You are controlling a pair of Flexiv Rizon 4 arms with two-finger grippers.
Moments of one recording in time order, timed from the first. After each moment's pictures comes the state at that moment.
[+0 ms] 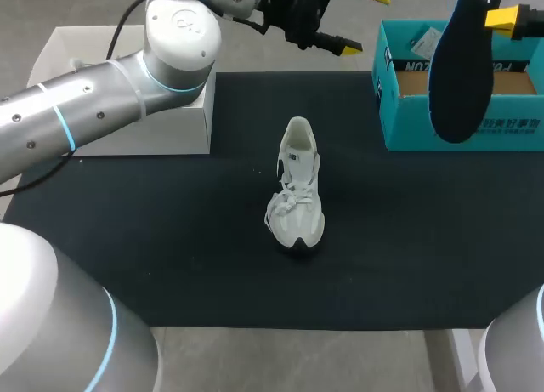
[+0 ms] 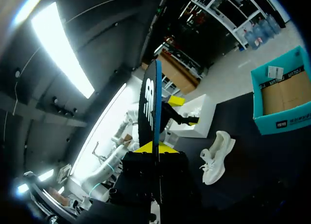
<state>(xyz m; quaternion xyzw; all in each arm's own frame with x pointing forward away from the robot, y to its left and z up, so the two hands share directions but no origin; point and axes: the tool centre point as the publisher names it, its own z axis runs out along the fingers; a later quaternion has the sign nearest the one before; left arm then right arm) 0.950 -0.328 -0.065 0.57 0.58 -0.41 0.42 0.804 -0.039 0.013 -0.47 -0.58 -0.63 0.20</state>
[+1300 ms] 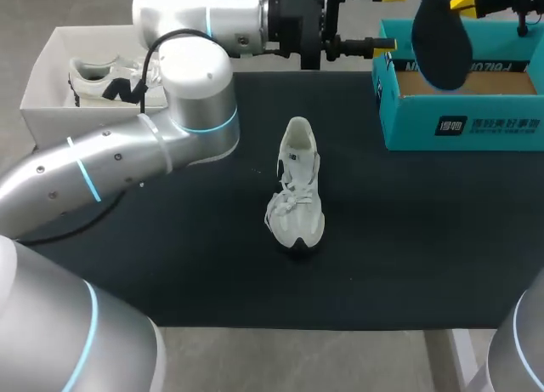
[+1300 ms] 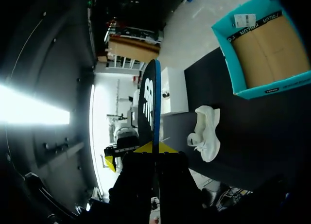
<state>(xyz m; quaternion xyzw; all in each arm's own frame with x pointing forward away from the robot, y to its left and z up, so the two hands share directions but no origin) 0.897 -0.354 -0.028 0.54 0.43 -0.49 0.53 0.930 -0.037 -0.035 -0.63 -0.54 -0.44 0.36</state>
